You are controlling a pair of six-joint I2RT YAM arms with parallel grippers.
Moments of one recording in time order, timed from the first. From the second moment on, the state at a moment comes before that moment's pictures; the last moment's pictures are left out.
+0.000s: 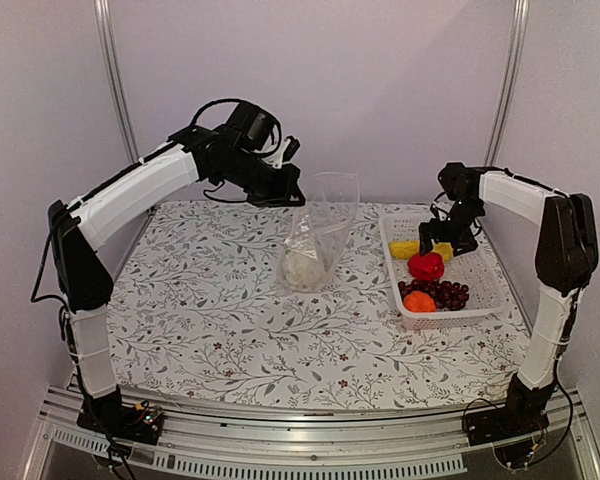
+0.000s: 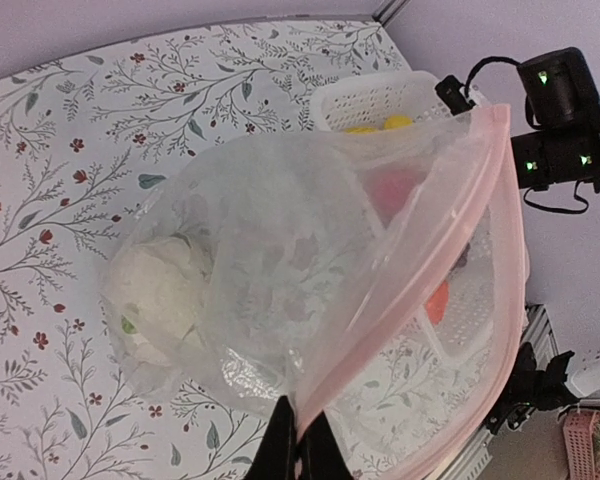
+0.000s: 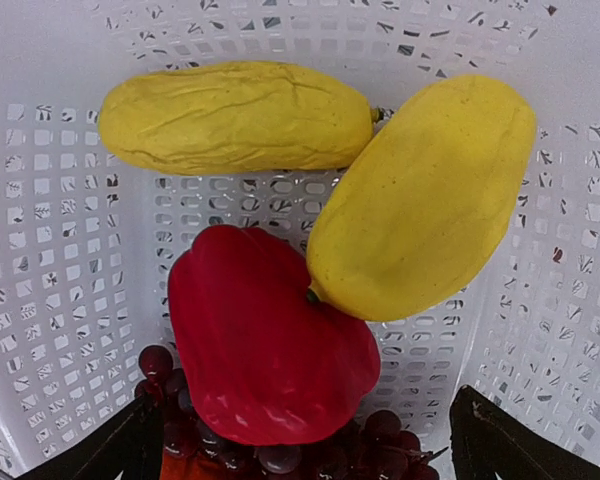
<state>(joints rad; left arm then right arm) -0.71 1.98 2.08 -0.87 0.20 -0.42 0.20 1.94 1.63 -1.01 -0.05 0.16</state>
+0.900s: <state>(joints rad) -0.69 1.96 2.04 -0.85 0.22 -0.43 0.33 2.05 1.63 -0.97 0.10 0.12</state>
